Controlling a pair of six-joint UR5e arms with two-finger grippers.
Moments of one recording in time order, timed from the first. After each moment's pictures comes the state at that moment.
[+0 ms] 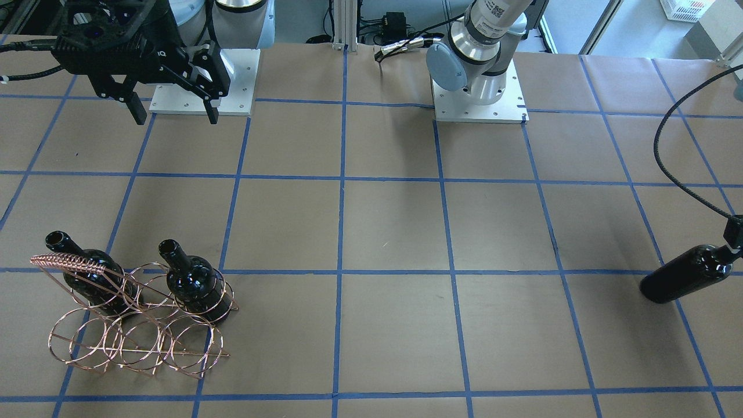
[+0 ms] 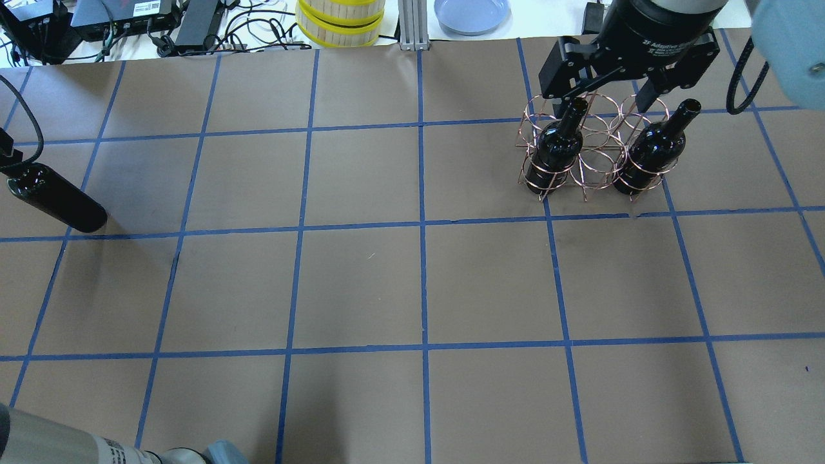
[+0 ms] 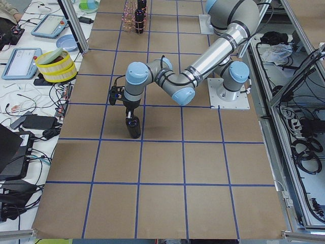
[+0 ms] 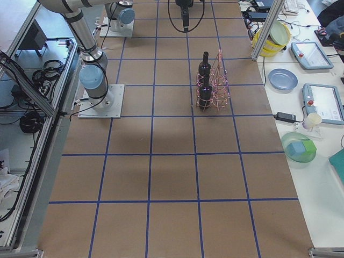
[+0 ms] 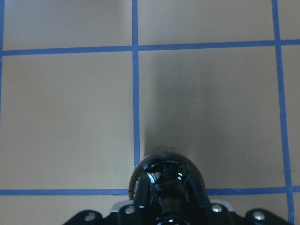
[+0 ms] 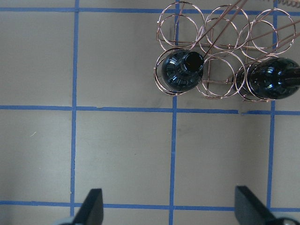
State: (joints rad) left arm -0.86 -1.88 -1.57 -1.06 1.44 0.72; right arm 1.63 -1.61 1.48 -1.57 -1.56 0.03
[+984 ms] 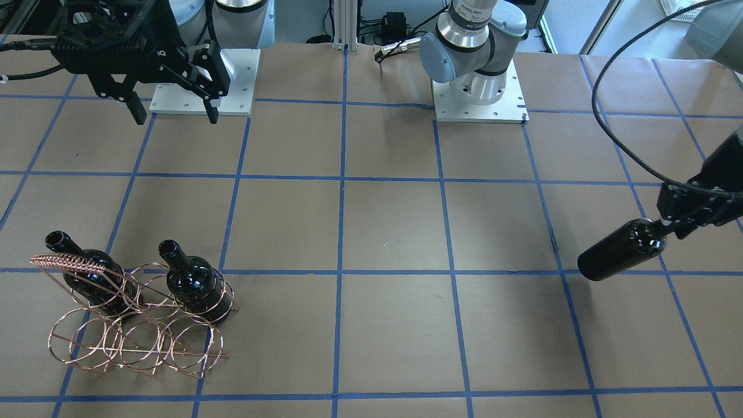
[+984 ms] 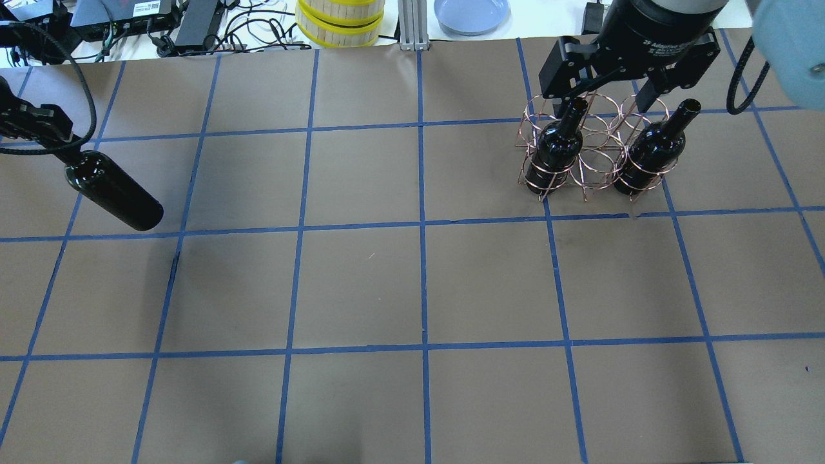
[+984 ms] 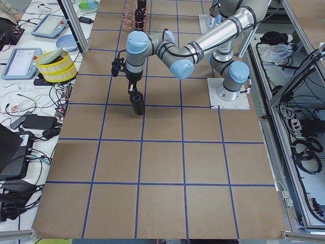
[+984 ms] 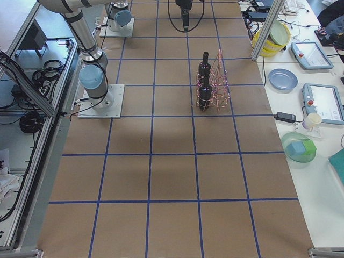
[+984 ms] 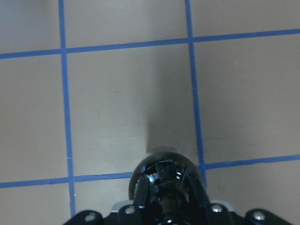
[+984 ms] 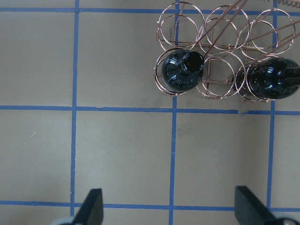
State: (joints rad) left arm -1.07 -1.68 -1.64 -1.26 1.43 0.60; right arm 1.63 -1.61 1.48 -1.57 -1.56 0.03
